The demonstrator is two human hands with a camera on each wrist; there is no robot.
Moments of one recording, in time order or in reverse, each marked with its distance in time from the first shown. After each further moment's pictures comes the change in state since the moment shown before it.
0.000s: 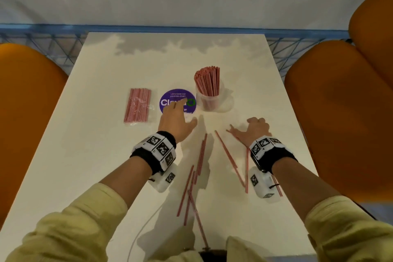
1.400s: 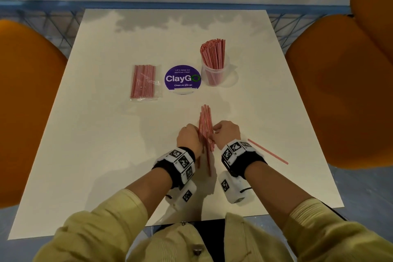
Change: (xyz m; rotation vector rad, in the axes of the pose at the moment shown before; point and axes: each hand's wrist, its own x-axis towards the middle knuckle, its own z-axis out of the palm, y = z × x) left_hand -0.086 -0.025 0.058 -0.013 -0.223 -0.232; right_hand -0.090 -0.038 0.075 0.287 -0.094 -0.067
